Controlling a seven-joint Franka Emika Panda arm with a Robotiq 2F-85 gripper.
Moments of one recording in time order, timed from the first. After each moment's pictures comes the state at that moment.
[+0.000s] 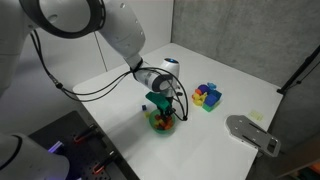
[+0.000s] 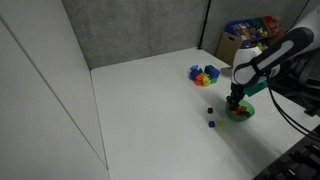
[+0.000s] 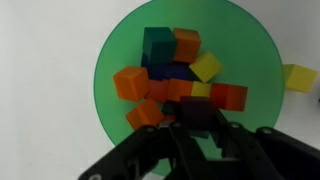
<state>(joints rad) -0.04 0.72 -0.11 -1.99 -0.06 2.51 -0.04</state>
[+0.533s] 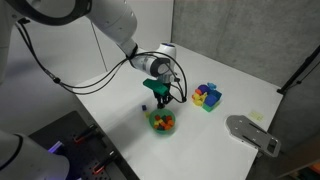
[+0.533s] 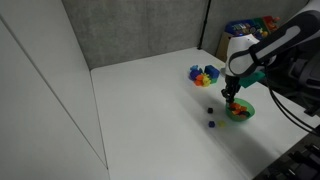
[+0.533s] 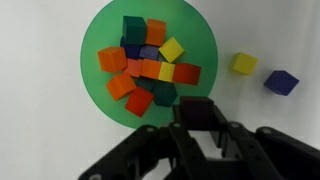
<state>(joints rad) 0.03 0.63 -0.10 -1.95 -0.07 2.38 -0.02</state>
